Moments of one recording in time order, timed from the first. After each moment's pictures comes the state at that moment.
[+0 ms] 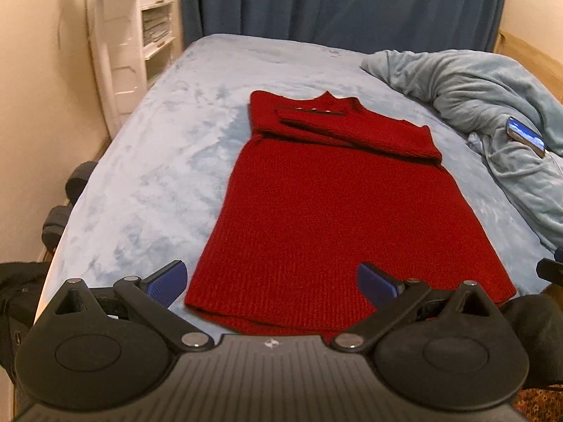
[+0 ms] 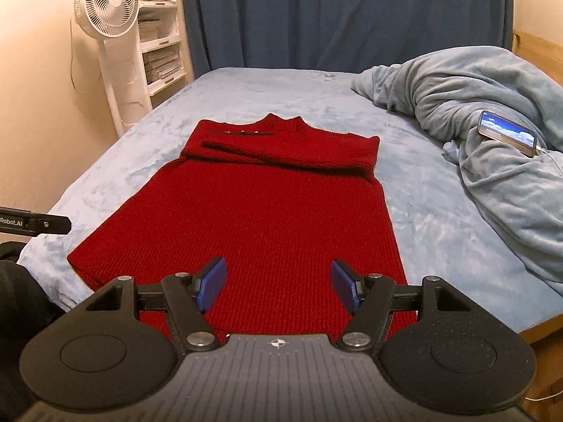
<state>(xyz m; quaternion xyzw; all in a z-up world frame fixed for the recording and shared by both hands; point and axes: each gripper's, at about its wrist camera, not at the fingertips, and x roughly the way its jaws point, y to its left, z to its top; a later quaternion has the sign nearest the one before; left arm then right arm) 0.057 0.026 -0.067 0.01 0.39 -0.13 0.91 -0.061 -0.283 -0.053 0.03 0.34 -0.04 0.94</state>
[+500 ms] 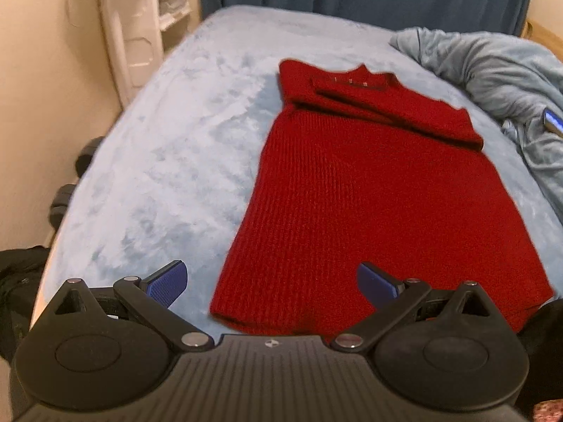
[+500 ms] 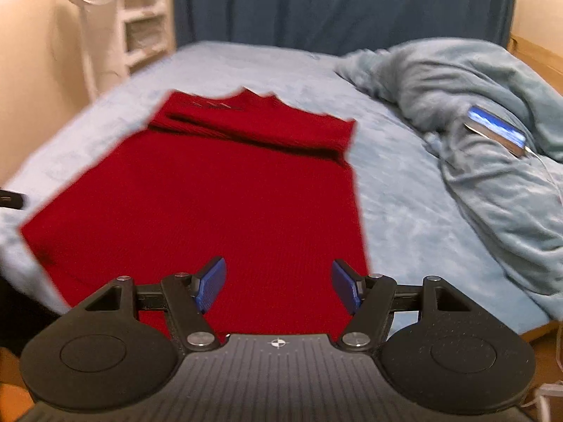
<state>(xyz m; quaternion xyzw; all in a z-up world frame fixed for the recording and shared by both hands) 0.117 0.042 -0.117 0.01 0.44 -0.11 0.89 -0.022 -0.337 -0.093 -0.01 0.39 -0.09 0.91</state>
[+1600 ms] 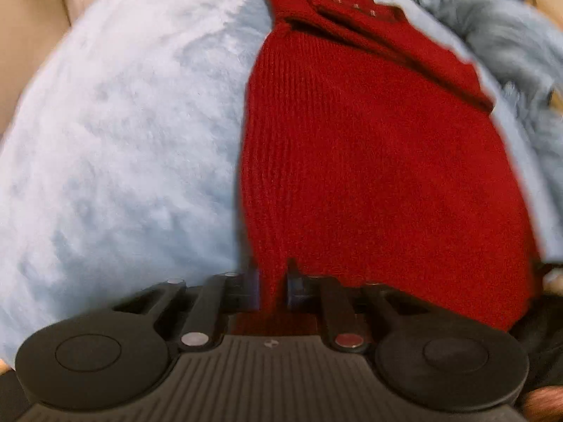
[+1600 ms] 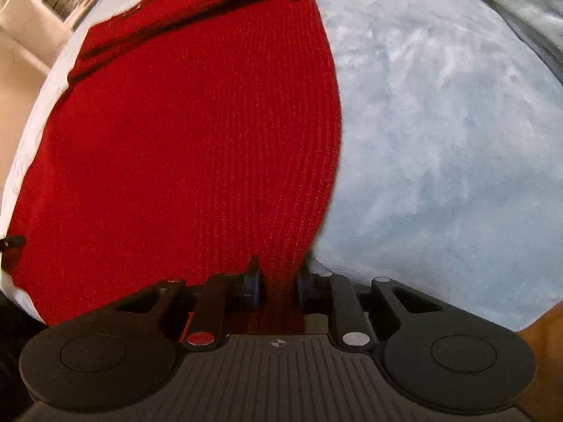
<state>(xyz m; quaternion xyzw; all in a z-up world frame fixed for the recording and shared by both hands) 0.195 0.049 -0.173 -0.04 0.56 -0.16 0.81 0.056 -0.437 -0.199 0.17 0.56 -0.03 0.81</state>
